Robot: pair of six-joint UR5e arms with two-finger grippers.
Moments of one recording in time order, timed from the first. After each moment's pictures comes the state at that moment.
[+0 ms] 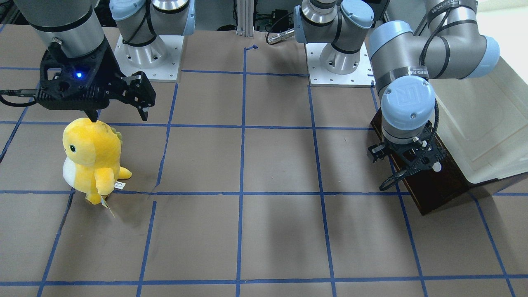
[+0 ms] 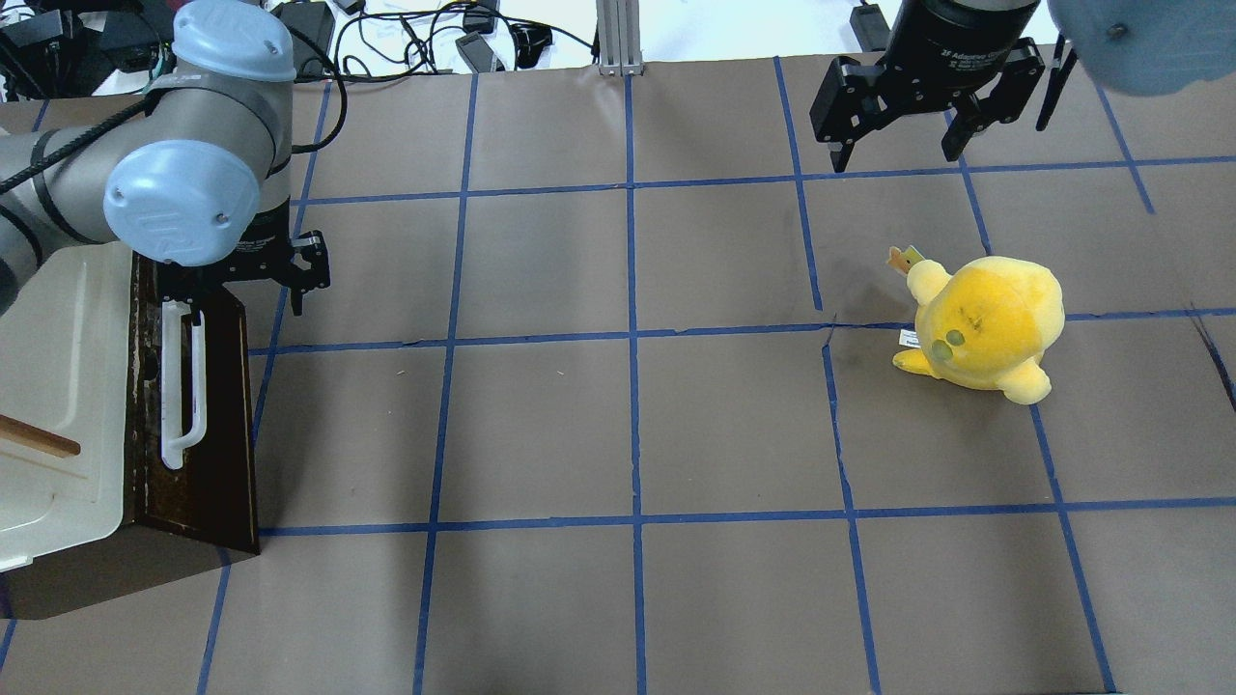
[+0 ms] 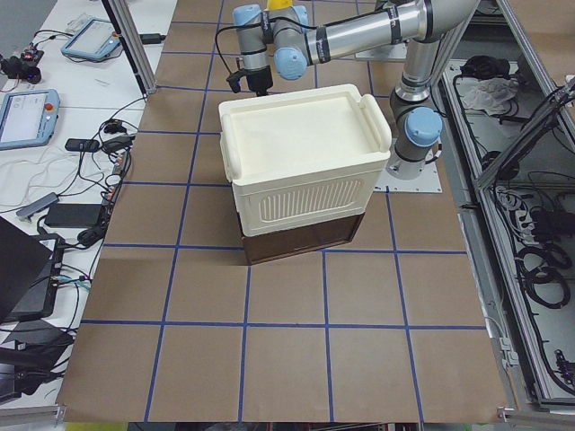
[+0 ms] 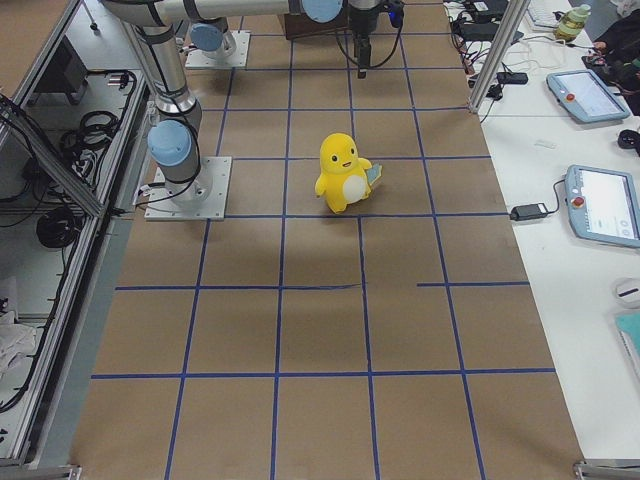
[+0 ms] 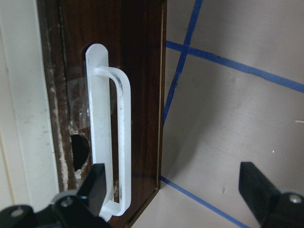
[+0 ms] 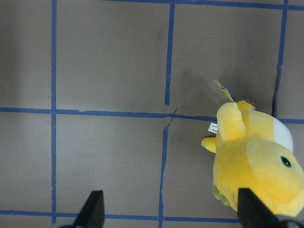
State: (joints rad) left arm -1.50 -1.80 -1.71 -1.44 2.02 -0.42; right arm 1.60 -1.48 1.44 -1.57 -1.58 -0.02
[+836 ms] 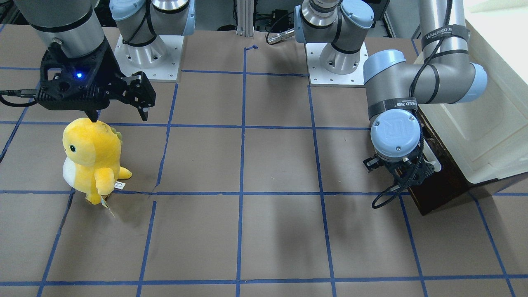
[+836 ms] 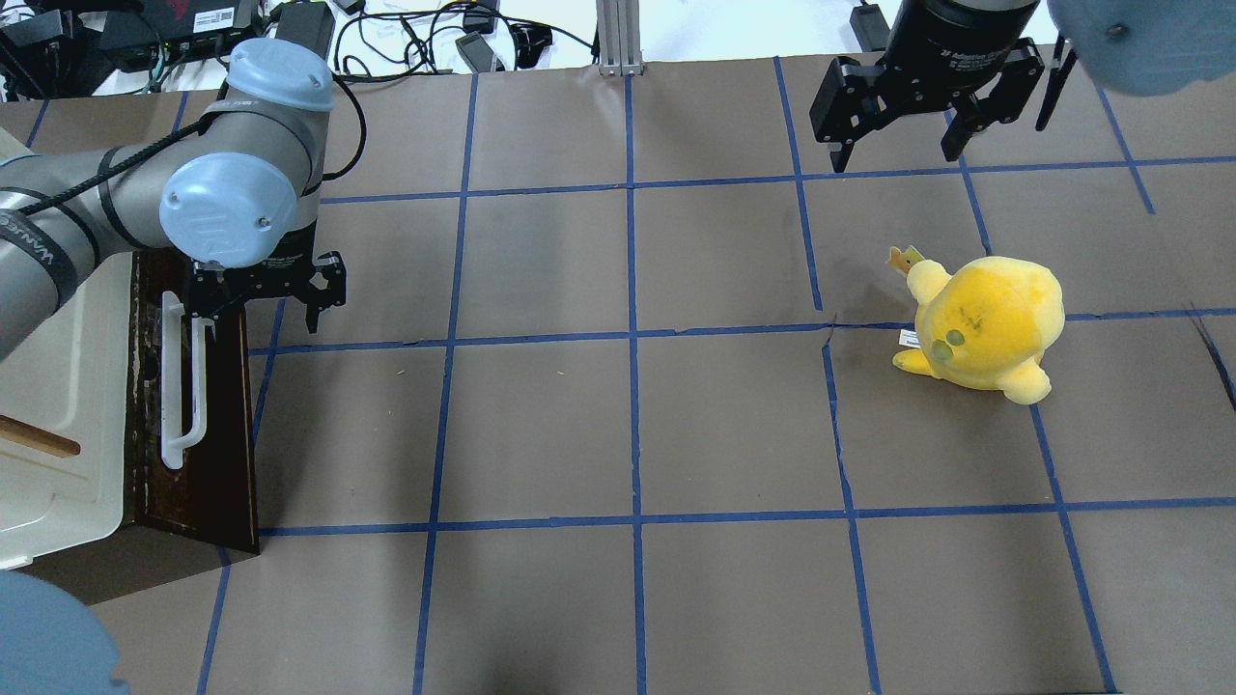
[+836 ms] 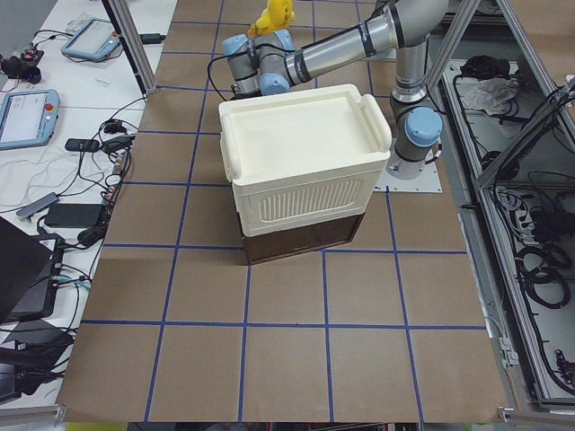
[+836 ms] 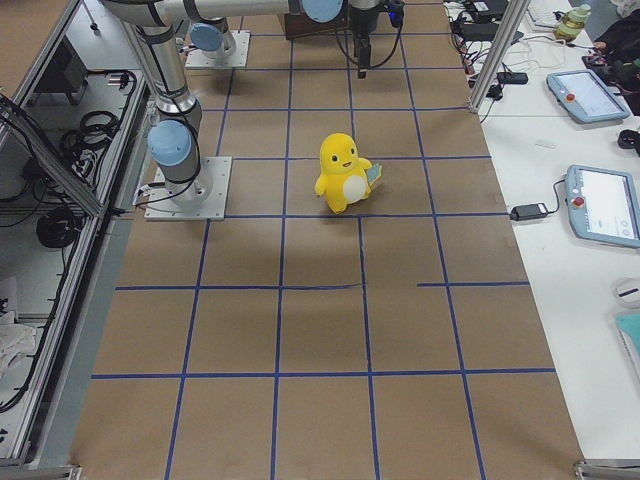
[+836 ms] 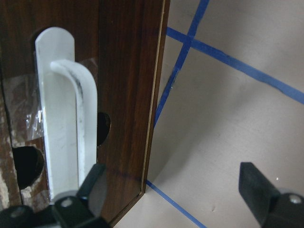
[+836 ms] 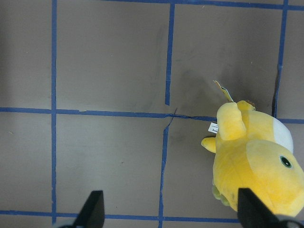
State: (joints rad) left arm -1.51 -1.89 -1.71 -1.44 2.08 -0.42; right arm 1.60 -1.48 1.44 -1.57 -1.58 -0.02
